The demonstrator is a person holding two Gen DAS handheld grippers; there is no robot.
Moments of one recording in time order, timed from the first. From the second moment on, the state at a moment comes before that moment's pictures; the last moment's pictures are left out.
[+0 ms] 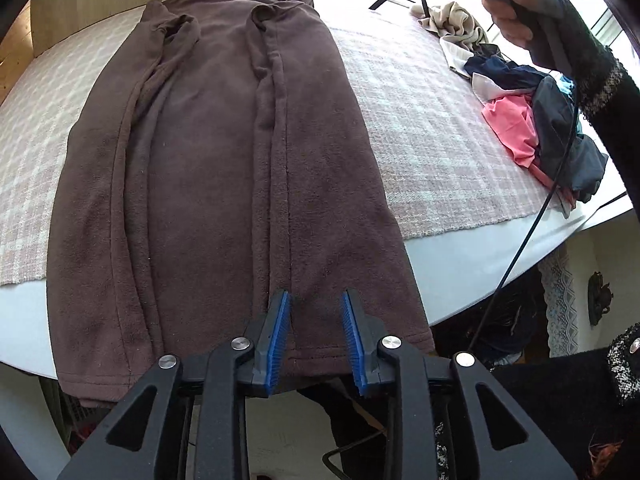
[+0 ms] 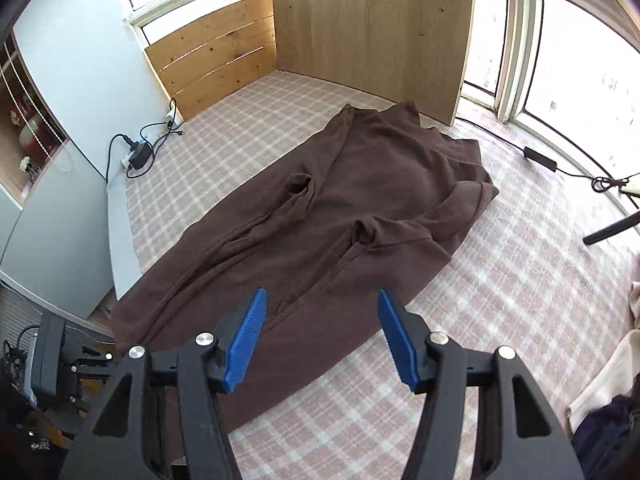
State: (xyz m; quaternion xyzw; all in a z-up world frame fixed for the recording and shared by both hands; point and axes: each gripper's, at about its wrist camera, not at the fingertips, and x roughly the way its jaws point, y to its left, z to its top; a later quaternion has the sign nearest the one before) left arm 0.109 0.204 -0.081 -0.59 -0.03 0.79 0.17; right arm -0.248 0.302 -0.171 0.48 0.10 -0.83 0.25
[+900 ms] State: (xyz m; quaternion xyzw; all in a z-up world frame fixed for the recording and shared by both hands) left arm 0.128 0.181 -0.057 -0.55 -0.11 0.82 0.06; right arm -0.323 0.278 -0.226 0.47 0.24 -0.77 0.36
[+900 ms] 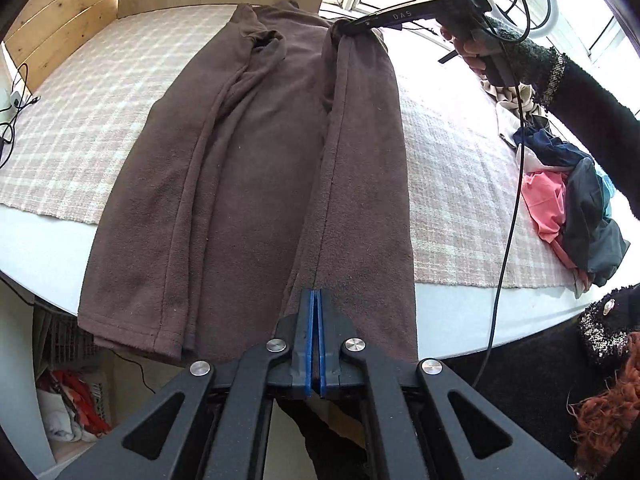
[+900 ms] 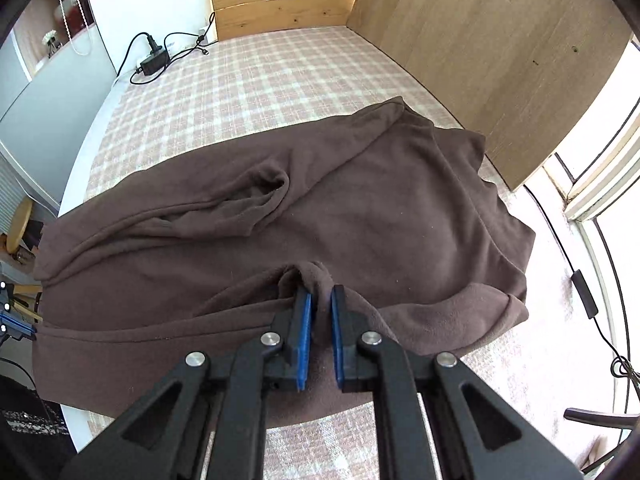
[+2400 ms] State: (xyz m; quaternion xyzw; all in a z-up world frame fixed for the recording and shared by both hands) left arm 0.138 0.136 -0.048 -0.58 -0.10 0.81 0.02; right arm -0.255 0.297 -0.245 0.50 0.17 -0.78 0.35
